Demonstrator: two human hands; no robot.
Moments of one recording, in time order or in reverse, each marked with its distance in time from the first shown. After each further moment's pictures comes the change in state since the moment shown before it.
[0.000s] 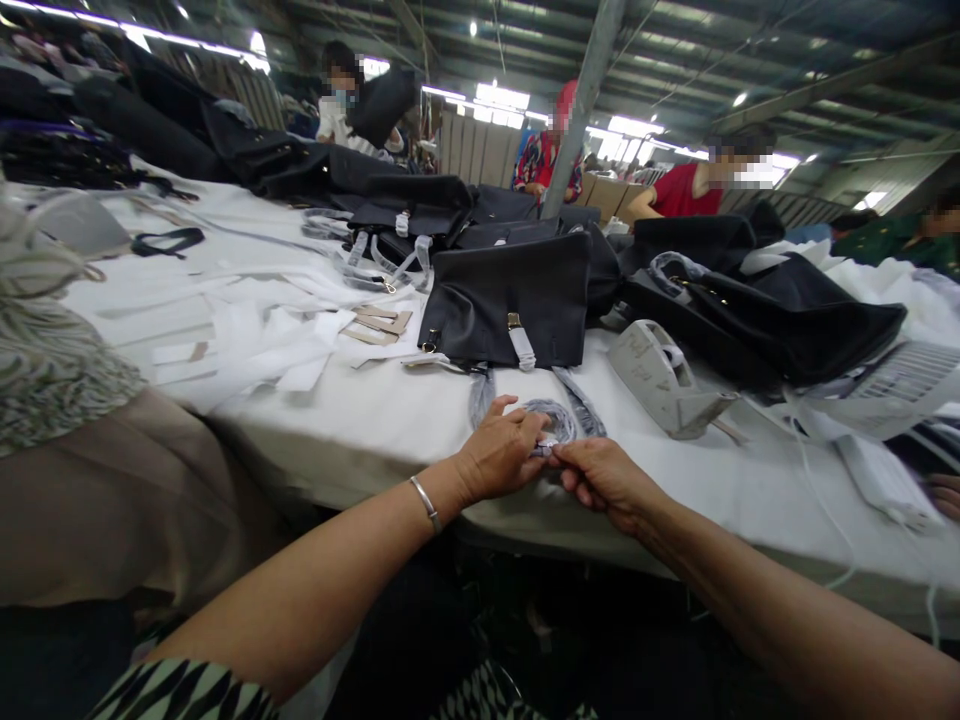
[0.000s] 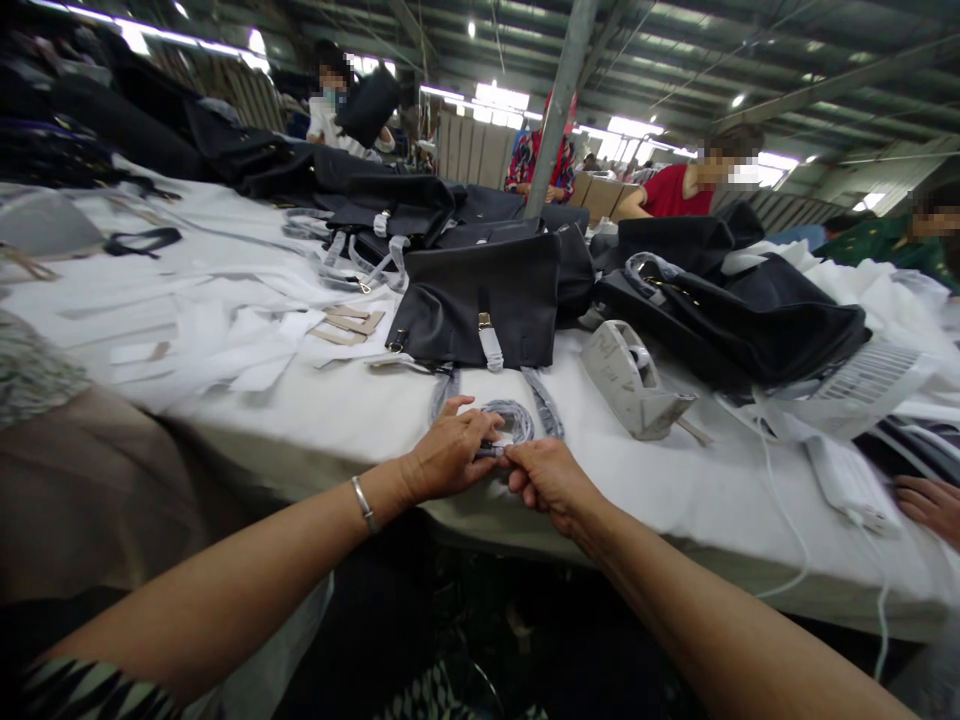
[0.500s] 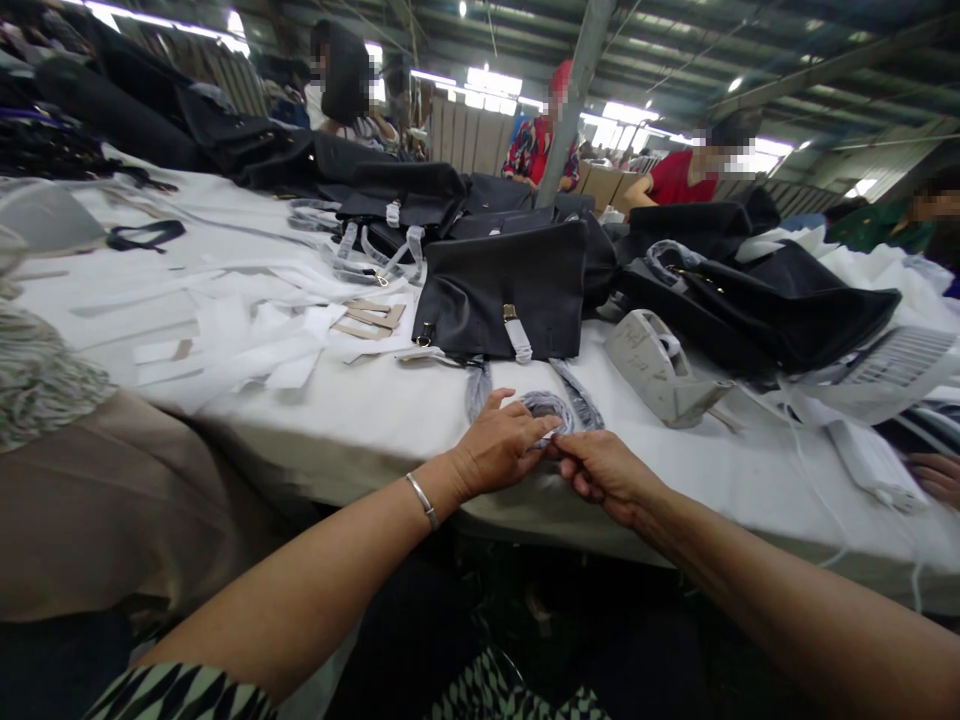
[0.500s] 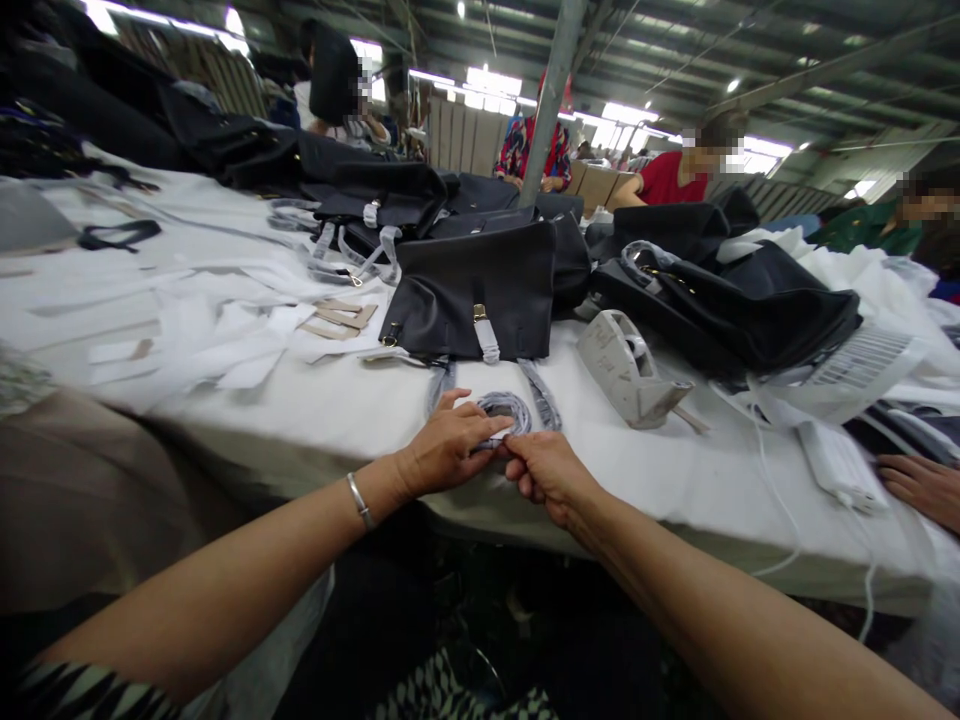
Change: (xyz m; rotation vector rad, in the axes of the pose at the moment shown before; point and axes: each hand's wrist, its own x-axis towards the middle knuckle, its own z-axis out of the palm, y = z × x) left_hand -0.001 -0.001 -0.003 0.086 -0.039 0.047; right_hand -0.007 -0.008 0.005 0.074 0.046 0.060
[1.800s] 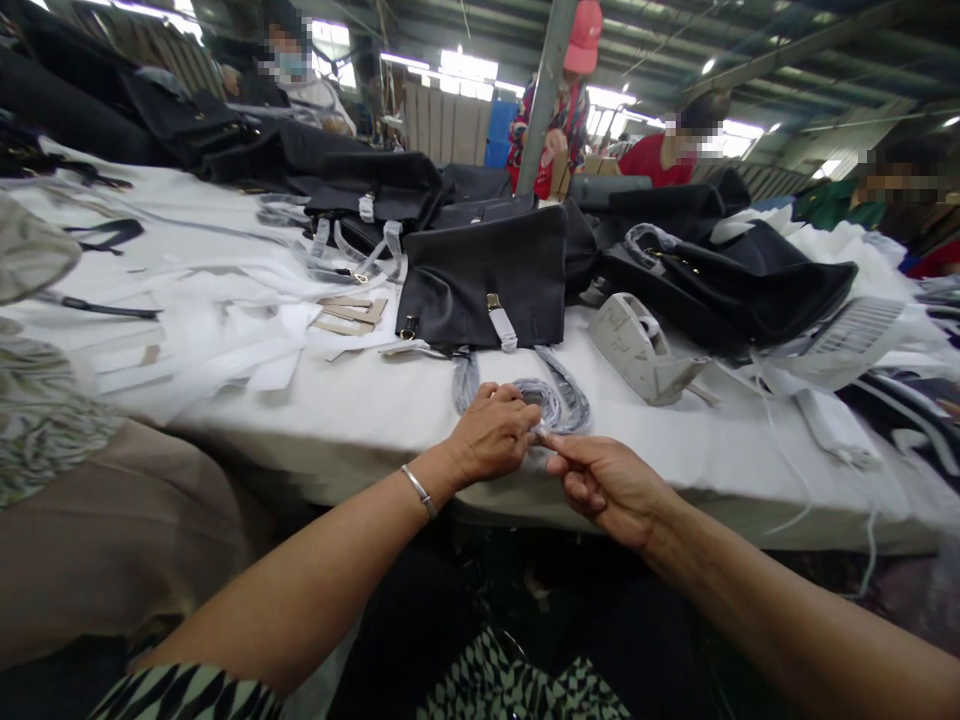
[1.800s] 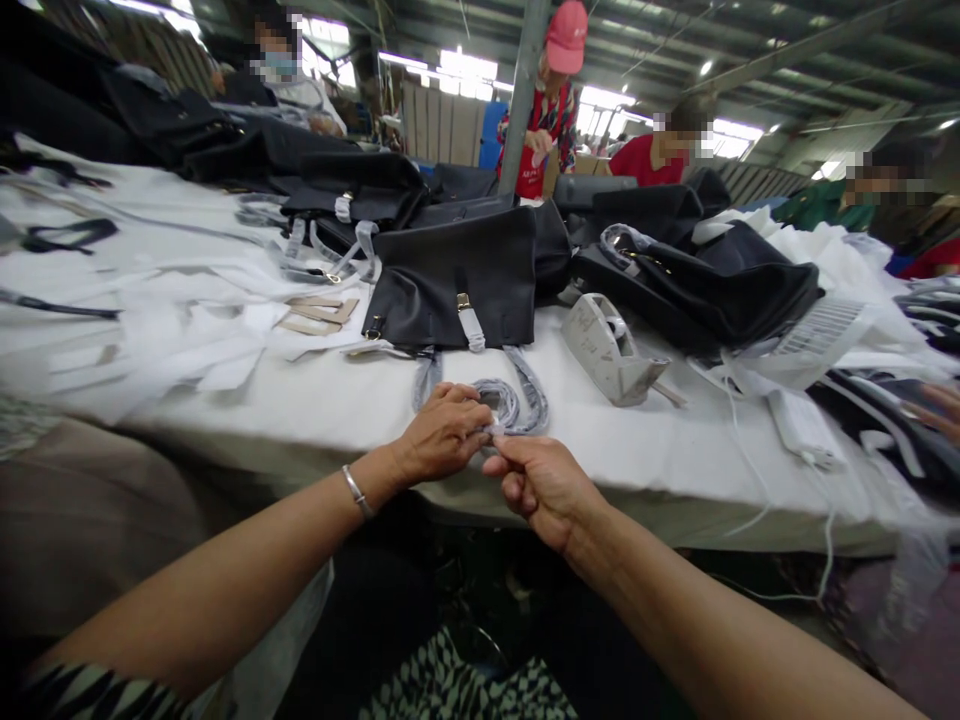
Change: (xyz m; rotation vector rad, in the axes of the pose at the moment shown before) left_hand 0.007 0.012 -0.007 0.072 -0.102 -0.063; right_hand -0.047 0.001 0.004 0.428 -0.038 0.097
